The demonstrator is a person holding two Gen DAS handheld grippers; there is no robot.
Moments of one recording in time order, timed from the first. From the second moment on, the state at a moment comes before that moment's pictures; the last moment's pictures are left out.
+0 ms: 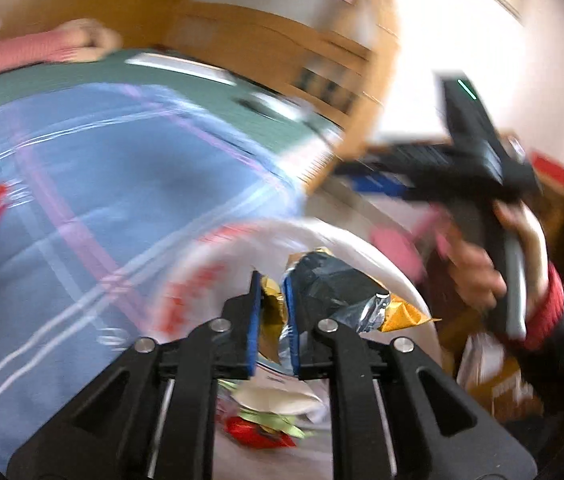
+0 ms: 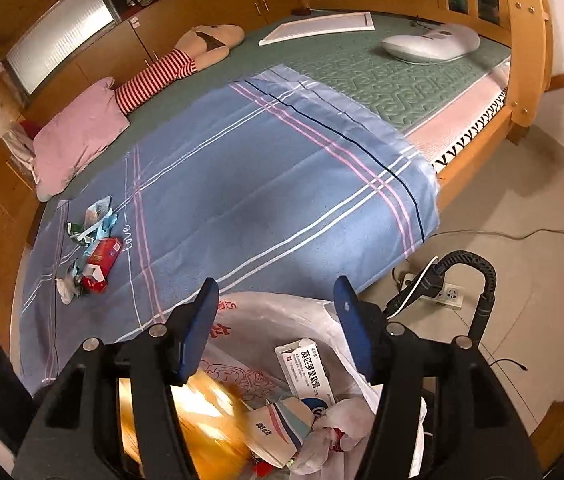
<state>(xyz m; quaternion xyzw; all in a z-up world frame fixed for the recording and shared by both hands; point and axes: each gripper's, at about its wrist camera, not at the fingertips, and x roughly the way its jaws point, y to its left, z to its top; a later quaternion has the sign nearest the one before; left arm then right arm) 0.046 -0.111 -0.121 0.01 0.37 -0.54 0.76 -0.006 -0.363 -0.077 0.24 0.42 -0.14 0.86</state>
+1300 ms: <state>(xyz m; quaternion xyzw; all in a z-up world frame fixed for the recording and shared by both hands) 0.114 0.005 -0.110 -0.01 0.34 -0.01 0.94 0.059 -0.276 -0.109 0.19 0.46 -0.07 0.86</state>
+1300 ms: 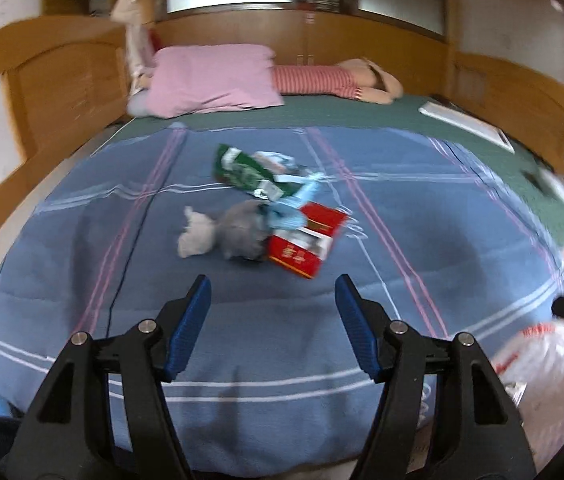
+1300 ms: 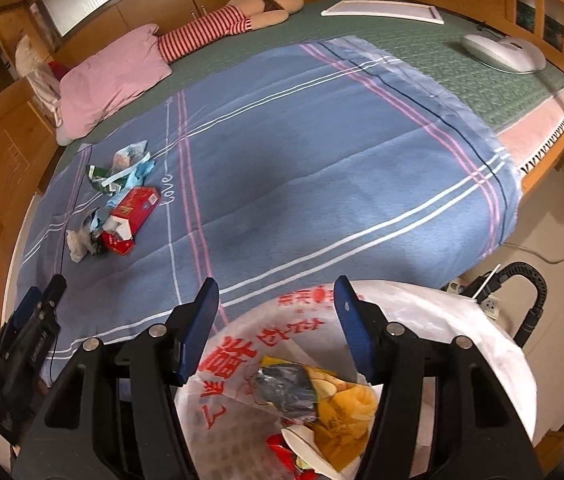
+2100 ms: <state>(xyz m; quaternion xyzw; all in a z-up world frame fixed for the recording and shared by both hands) 0.286 0.111 -0.152 -0.16 0.46 0.07 0.87 0.084 -0.271 -0.107 0.19 0.46 -0.04 0.87</state>
